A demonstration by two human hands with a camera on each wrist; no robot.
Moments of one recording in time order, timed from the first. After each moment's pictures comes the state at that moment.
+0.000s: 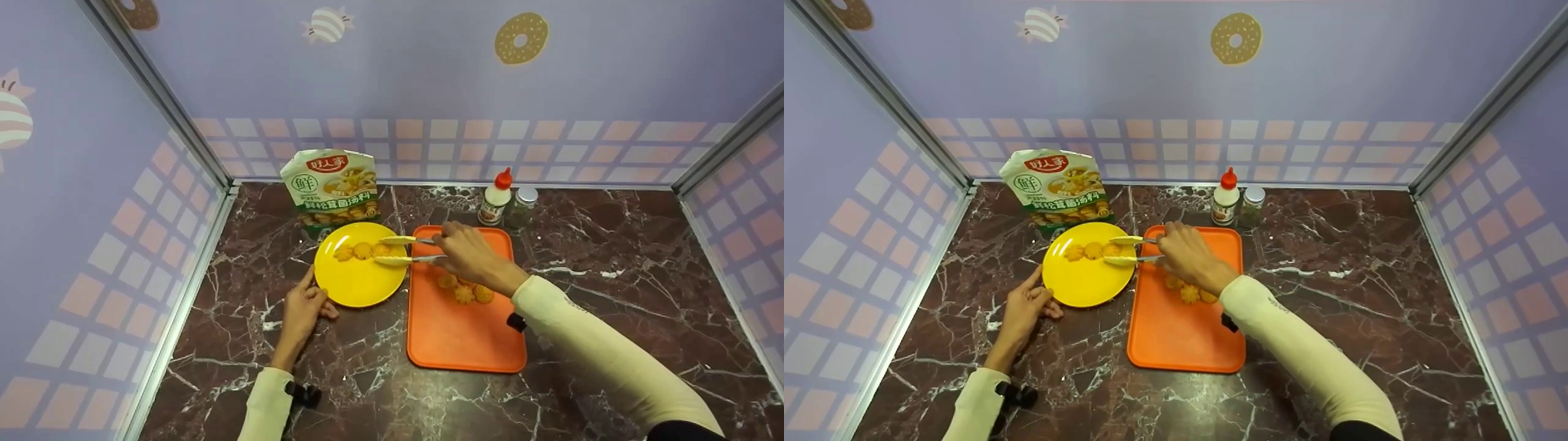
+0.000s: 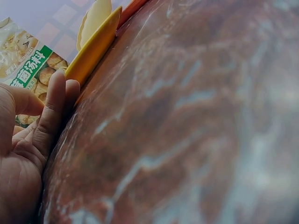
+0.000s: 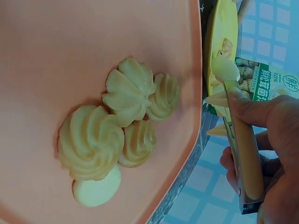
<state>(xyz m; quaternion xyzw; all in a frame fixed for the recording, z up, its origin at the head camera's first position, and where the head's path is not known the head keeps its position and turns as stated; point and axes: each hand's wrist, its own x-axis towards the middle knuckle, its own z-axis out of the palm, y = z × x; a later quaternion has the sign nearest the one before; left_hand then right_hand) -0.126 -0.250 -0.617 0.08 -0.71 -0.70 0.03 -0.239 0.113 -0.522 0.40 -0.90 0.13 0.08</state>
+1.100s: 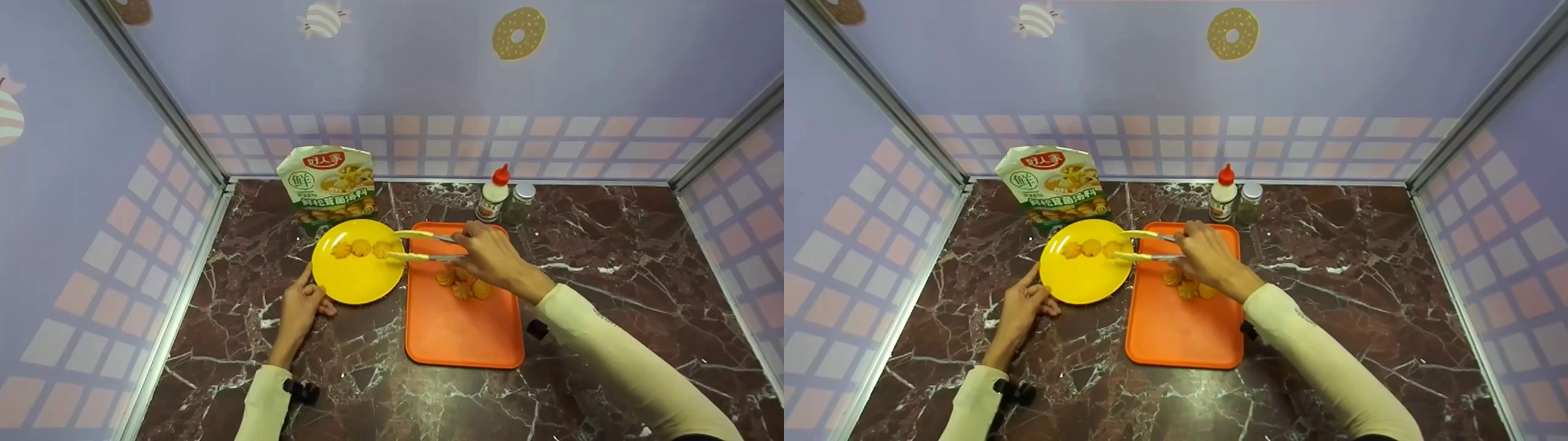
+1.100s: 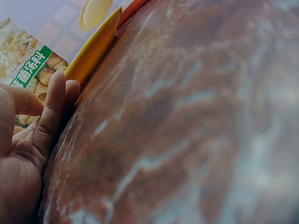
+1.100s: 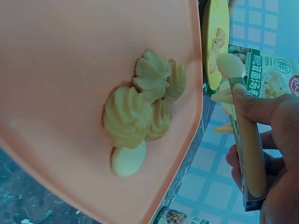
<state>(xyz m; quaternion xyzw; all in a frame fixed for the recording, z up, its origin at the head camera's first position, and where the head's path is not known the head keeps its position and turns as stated) -0.127 -0.251 -0.617 0.07 -0.72 -0.69 0.03 -0.224 0.154 -0.524 0.38 -0.90 0.16 0.14</state>
